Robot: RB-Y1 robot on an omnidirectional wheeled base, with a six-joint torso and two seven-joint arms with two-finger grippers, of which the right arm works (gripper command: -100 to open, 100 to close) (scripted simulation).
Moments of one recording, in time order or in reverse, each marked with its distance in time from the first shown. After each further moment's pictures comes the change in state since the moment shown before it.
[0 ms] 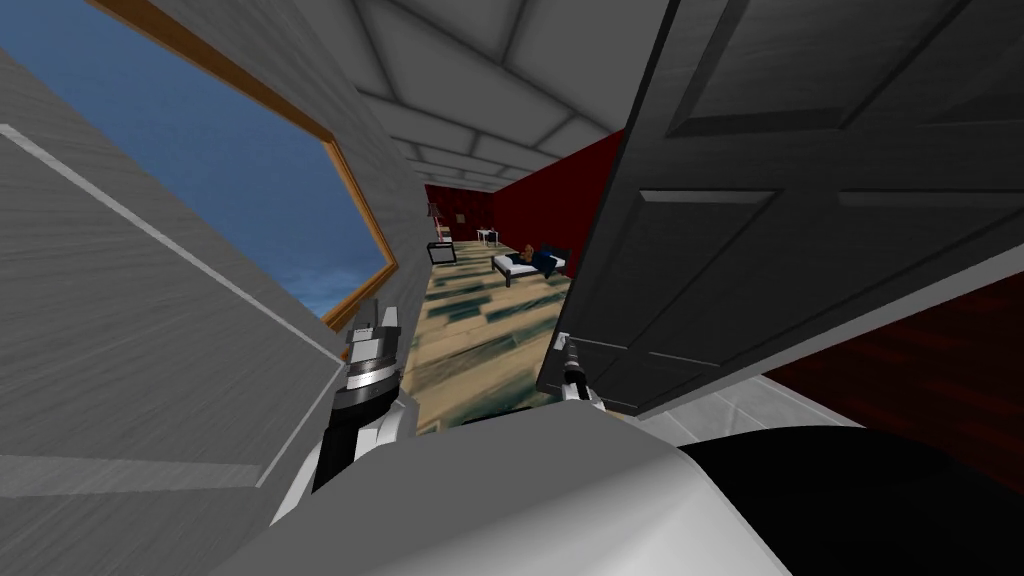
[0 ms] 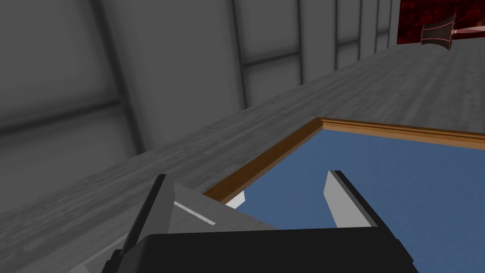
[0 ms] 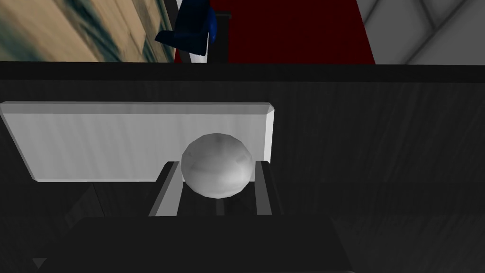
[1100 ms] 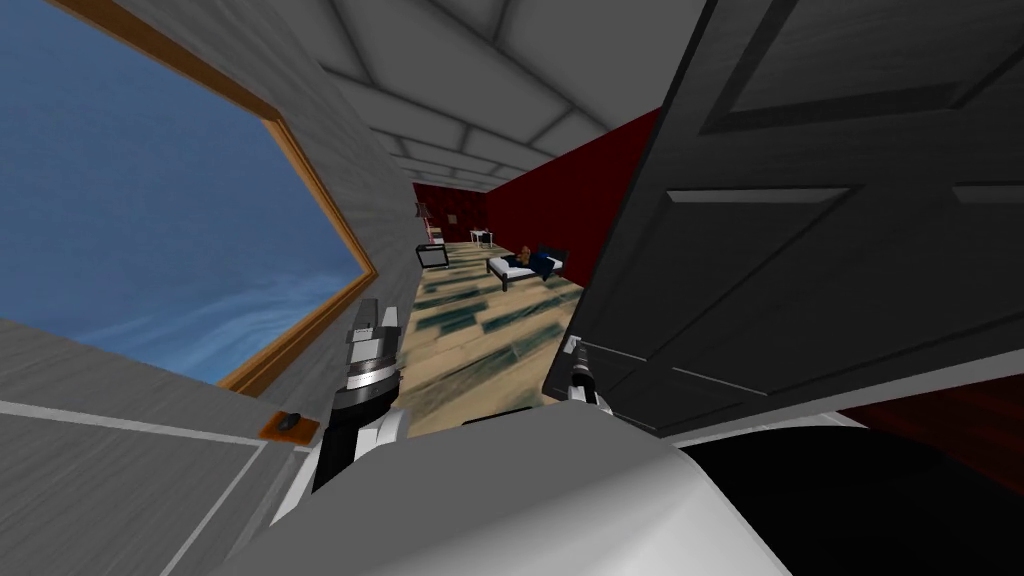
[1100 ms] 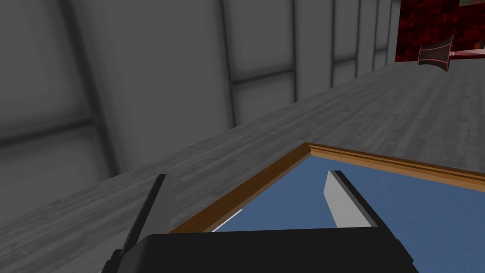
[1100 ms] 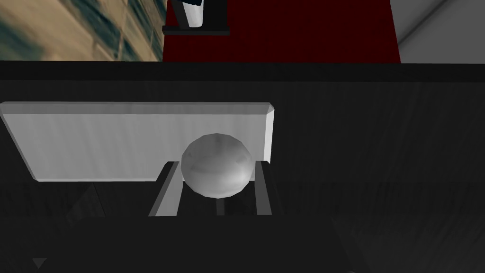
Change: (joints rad) arm 0.018 -0.008 -0.100 -0.001 -0.048 0.004 0.033
